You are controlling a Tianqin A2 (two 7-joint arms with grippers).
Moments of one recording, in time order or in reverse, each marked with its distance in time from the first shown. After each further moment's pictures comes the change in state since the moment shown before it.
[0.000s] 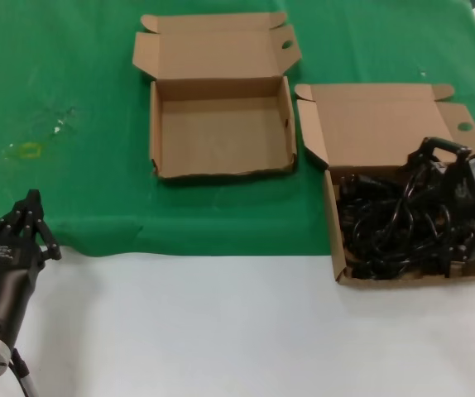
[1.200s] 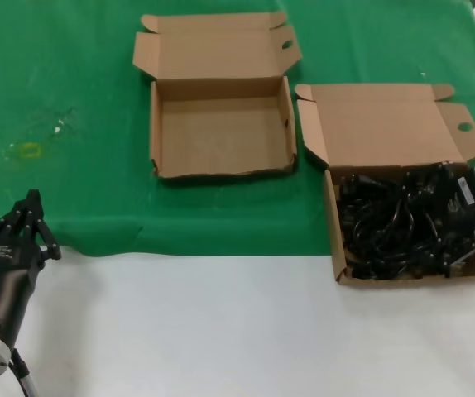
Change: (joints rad) left arm 0.000 0.000 0.000 0.000 0.000 0.000 0.000; right arm -0.037 -0.002 -0.005 0.094 -0.044 -0.022 0.024
